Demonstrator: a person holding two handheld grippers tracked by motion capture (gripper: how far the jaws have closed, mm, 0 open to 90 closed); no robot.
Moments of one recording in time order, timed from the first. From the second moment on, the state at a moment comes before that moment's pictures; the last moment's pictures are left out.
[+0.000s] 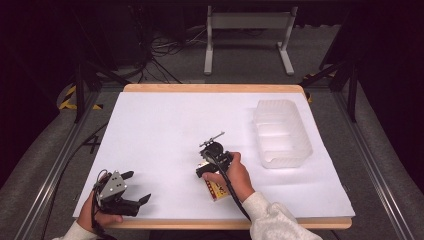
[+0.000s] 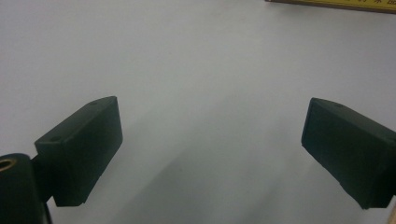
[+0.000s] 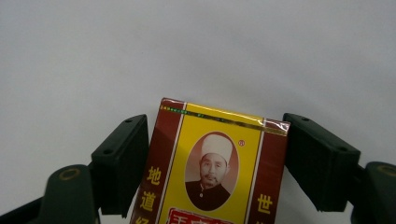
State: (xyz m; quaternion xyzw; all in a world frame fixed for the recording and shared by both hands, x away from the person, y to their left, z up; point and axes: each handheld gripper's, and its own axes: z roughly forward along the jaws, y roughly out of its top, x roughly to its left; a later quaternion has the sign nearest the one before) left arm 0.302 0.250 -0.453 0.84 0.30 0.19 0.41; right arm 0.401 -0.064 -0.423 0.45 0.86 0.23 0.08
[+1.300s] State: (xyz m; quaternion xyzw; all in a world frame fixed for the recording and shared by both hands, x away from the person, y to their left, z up) left arm 0.302 0.250 -0.454 0.84 0.30 0.19 0.41; right arm 0.388 -0.073 -0.393 0.42 0.85 0.27 0.15
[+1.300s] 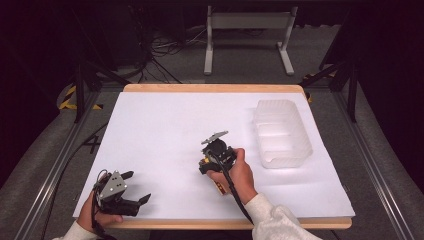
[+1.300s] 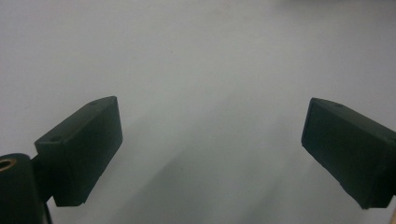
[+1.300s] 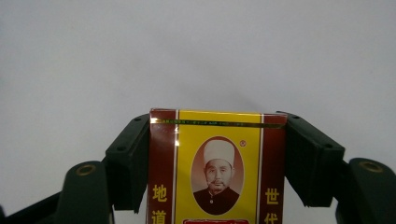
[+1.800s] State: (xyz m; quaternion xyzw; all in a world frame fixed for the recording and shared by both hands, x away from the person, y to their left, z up) left arm 0.302 0.250 -0.454 0.84 0.30 0.19 0.41; right arm 0.392 -0.105 -0.360 0.43 0.81 0.33 0.20
